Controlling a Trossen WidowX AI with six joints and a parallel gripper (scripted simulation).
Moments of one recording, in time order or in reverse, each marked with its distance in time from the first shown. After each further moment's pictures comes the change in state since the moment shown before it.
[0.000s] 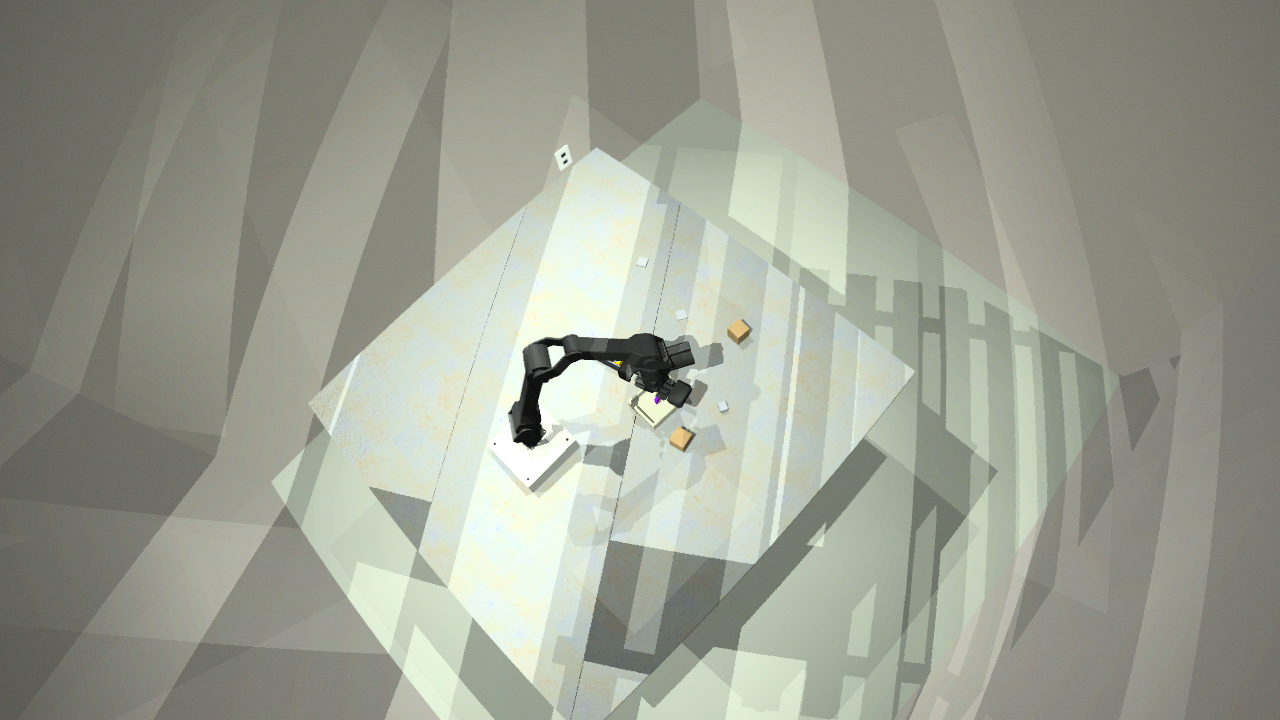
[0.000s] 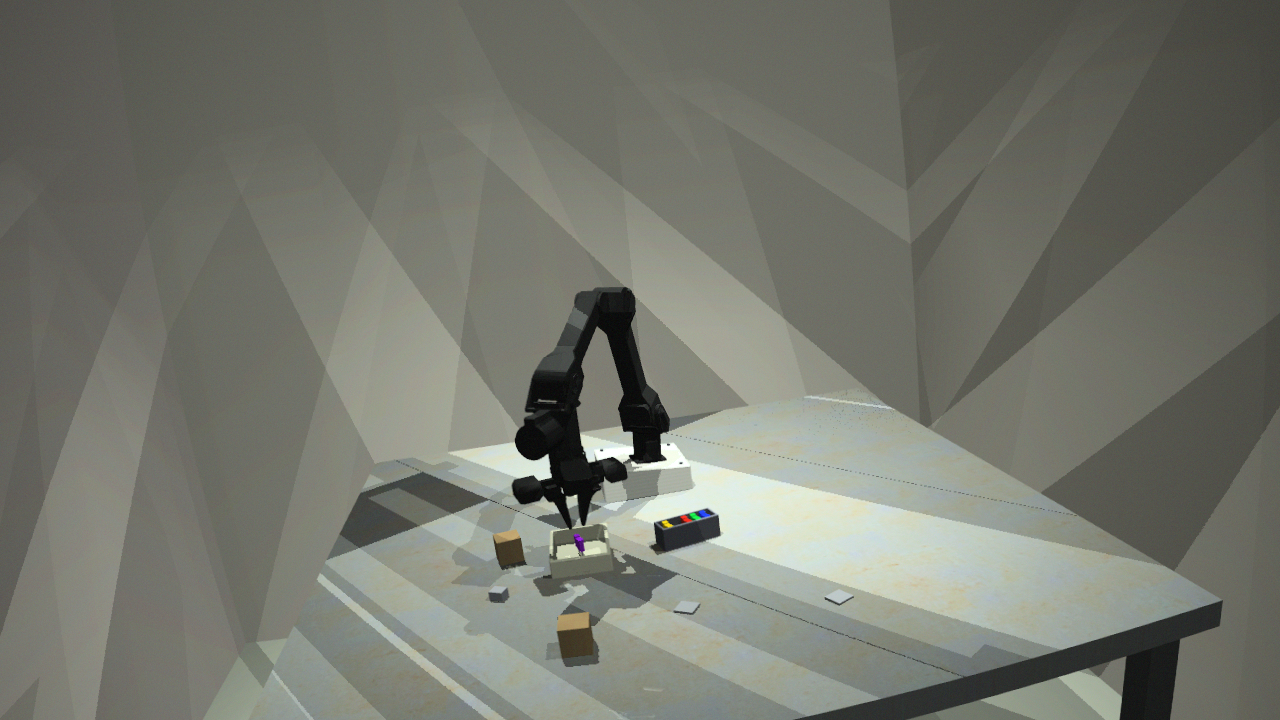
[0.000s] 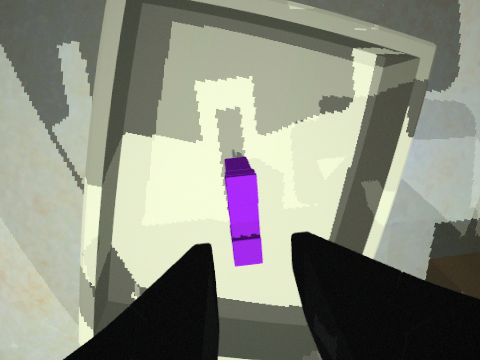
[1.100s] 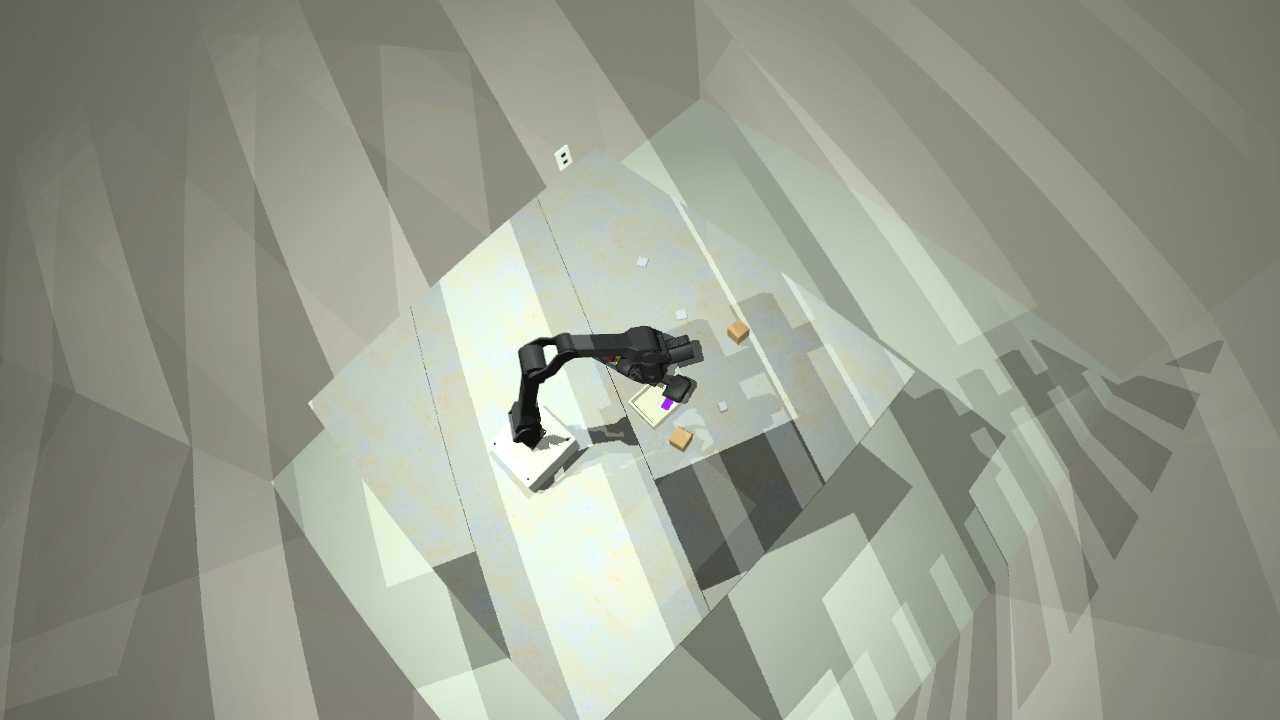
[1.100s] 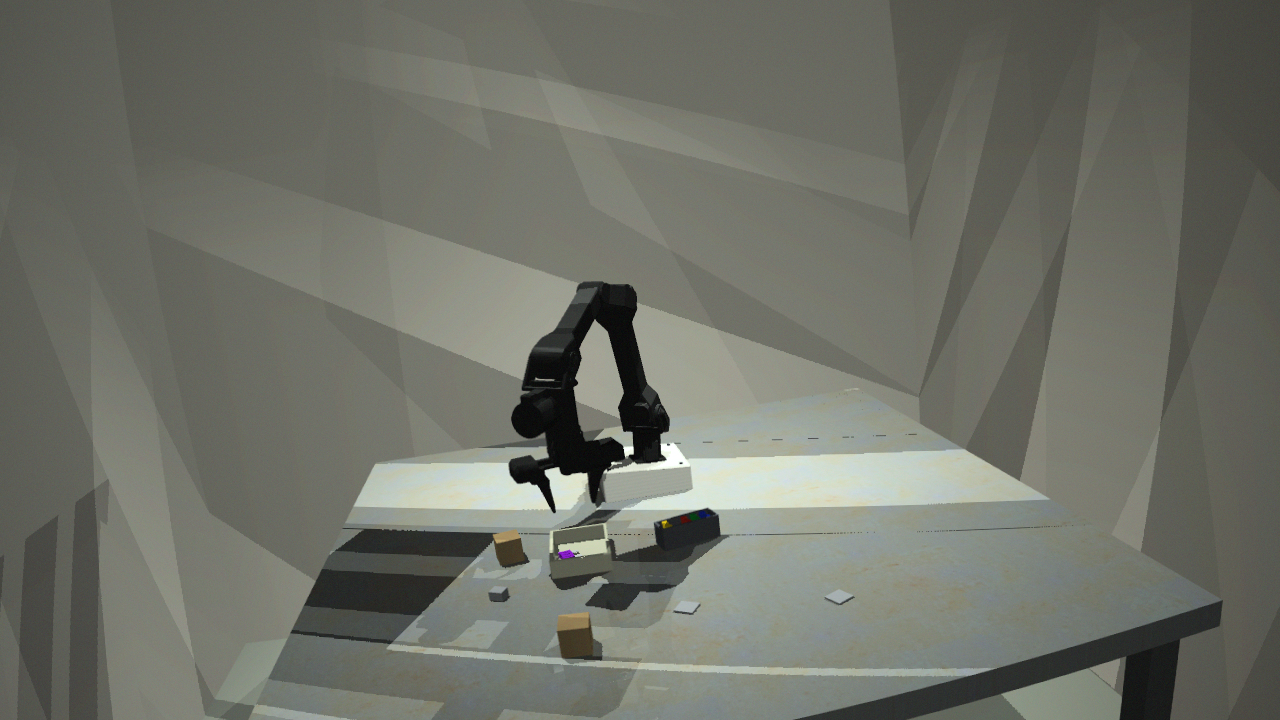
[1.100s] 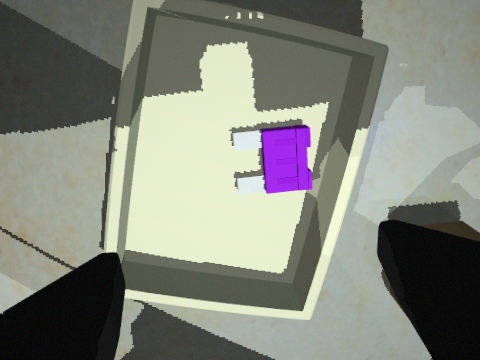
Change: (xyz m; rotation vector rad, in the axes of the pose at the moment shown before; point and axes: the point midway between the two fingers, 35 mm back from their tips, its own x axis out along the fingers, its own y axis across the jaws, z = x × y) arm -0.036 0.000 0.000 0.003 0.000 0.000
